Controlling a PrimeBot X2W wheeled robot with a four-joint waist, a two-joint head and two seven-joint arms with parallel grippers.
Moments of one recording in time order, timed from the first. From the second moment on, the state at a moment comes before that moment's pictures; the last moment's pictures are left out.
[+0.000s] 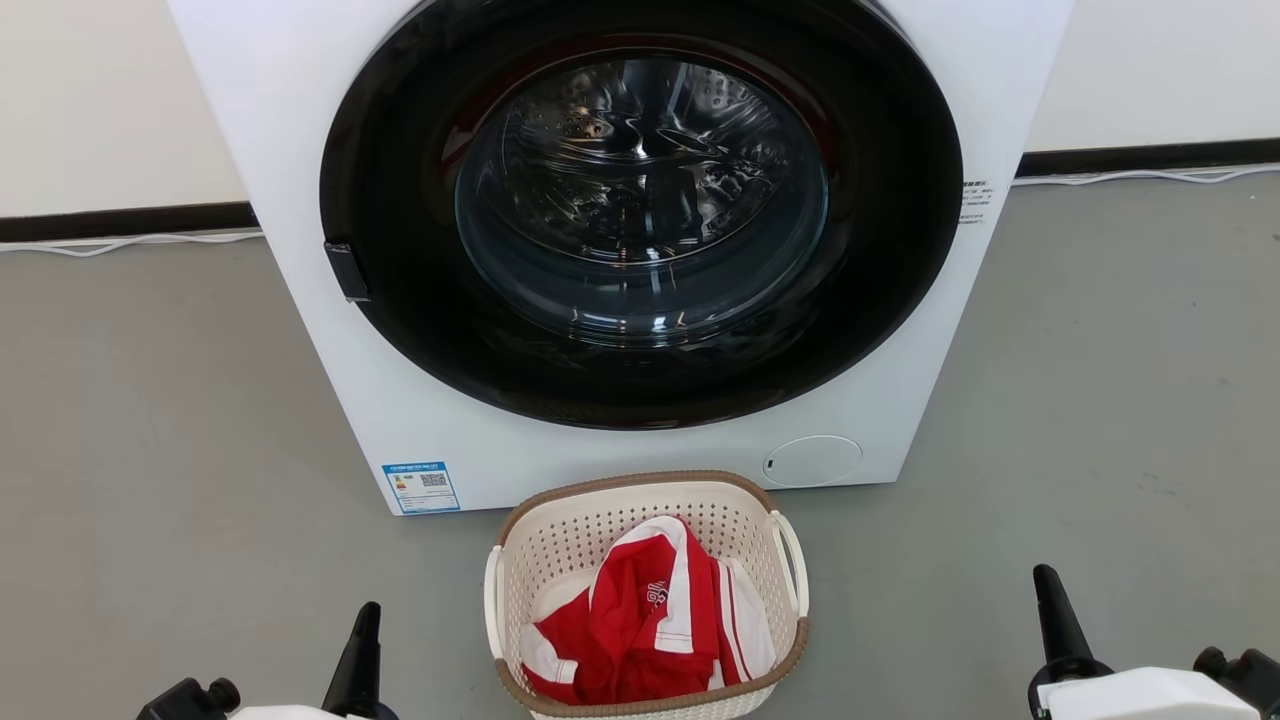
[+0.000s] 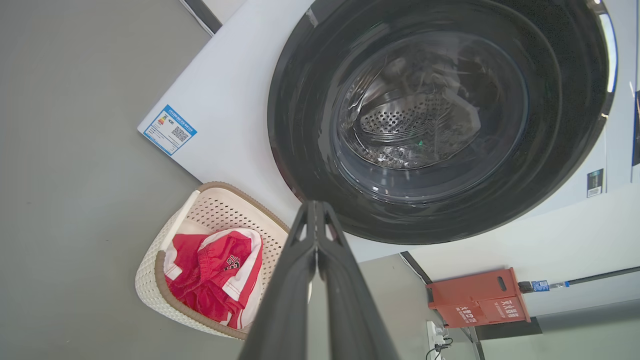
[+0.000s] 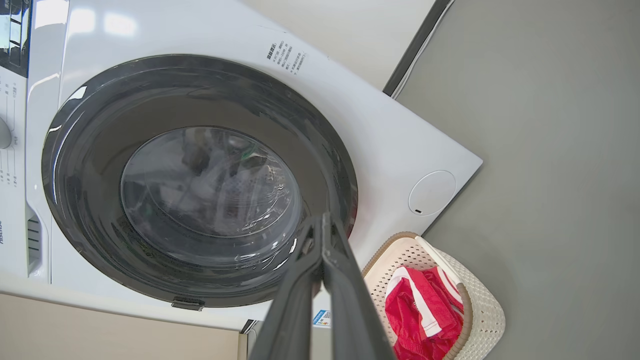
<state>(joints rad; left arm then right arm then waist) 0.09 0.07 -0.04 0.20 -1.05 -0.03 -0.07 0.03 -0.04 -0.09 0.29 1.06 0.12 -0.04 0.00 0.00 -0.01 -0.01</state>
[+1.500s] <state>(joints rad) -0.03 0.07 0.03 0.26 -1.55 -0.11 0.05 -0.05 -0.04 -0.13 0.27 1.52 0.12 0.08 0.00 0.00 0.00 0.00</state>
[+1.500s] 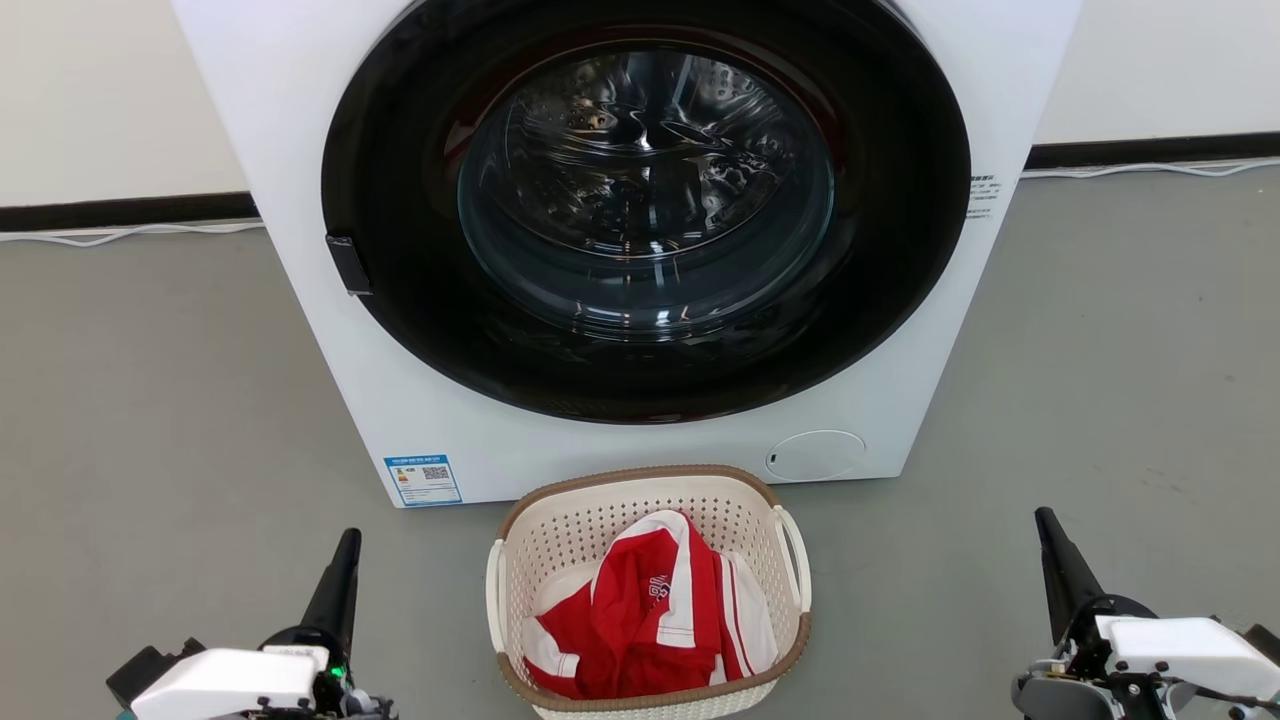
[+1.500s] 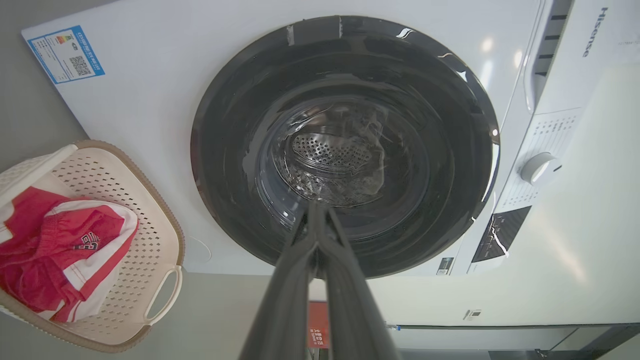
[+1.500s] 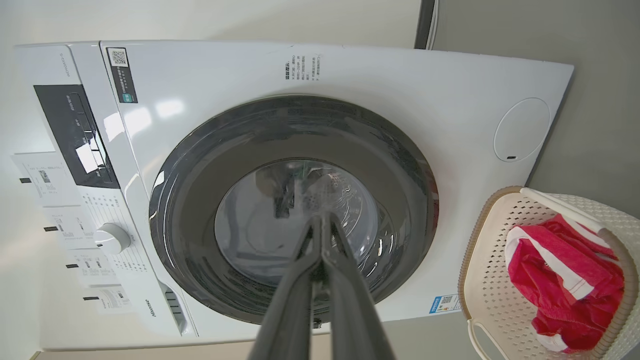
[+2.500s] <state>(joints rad) -0.05 0.06 0.05 0.27 -1.64 -0.12 0.08 -0.07 -0.04 -0.13 0.27 1.60 0.12 0.11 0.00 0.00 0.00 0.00</state>
